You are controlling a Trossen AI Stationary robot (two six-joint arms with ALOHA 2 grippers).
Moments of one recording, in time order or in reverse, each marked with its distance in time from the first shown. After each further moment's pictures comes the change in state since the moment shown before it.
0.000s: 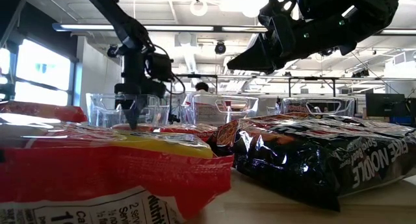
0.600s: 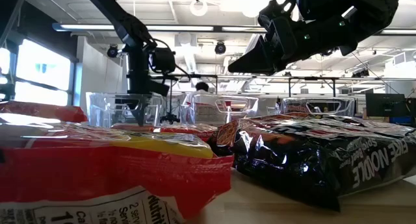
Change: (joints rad) left arm -0.006 -0.021 0.000 0.149 -0.291 0.029; right arm 0.000 0.000 0.000 -0.023 0.000 0.000
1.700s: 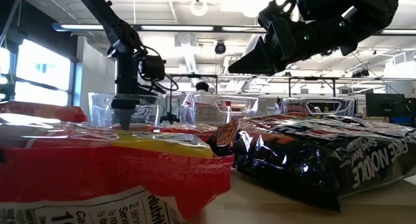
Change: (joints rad) left arm 0.053 -0.029 -0.115 0.012 -0.003 -0.118; right arm 0.000 0.000 0.000 -0.005 0.016 0.003
